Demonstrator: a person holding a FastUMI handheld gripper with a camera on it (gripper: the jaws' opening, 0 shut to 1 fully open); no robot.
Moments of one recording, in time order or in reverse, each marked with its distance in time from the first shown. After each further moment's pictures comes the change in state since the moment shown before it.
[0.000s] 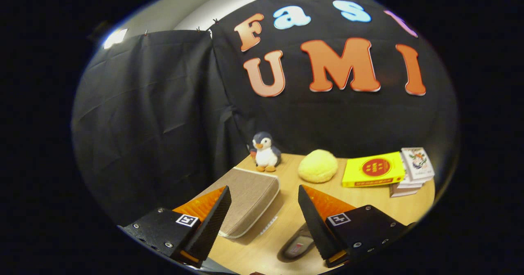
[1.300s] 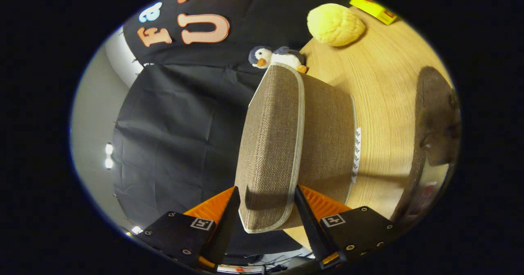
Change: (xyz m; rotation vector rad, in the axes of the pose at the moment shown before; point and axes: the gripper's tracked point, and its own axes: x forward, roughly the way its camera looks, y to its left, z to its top) arm 0.091 0.034 -0.137 0.855 0.329 0.491
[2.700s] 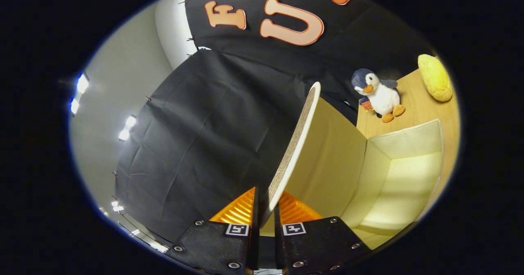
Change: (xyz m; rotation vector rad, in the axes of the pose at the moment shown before) arm 0.123 0.244 -0.004 -0.375 -0.083 0.141
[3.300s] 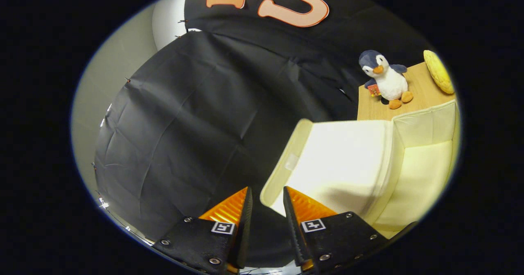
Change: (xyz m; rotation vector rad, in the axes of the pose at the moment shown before) arm 0.057 -0.011 -0.039 -0.056 0.040 -0.125
